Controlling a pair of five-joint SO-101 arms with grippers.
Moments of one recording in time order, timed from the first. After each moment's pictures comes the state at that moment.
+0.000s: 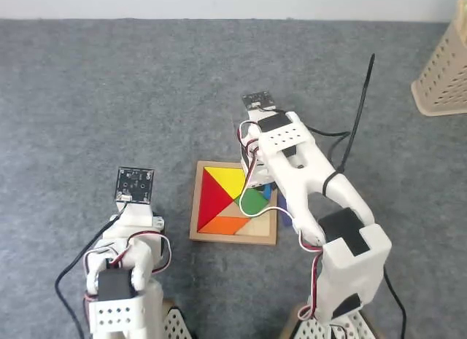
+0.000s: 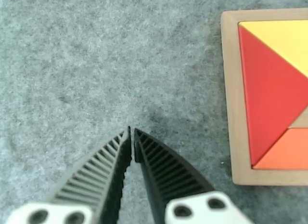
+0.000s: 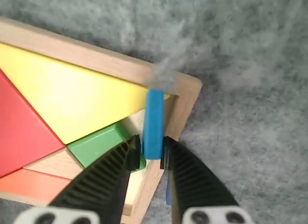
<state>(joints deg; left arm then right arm) -11.2 -103.3 96.9 72.0 -3.6 -27.8 16.3 8.4 73.3 -9.3</state>
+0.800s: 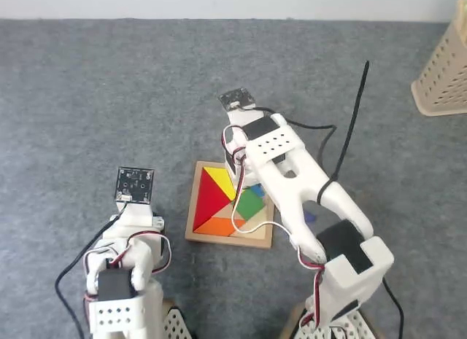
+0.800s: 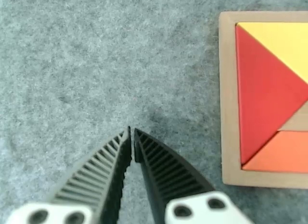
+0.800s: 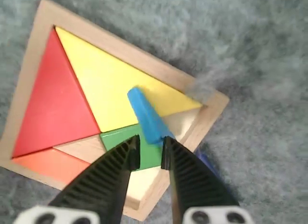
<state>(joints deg) -11.2 -103.3 96.9 72.0 -3.6 -33.3 11.1 8.8 73.6 -7.2</state>
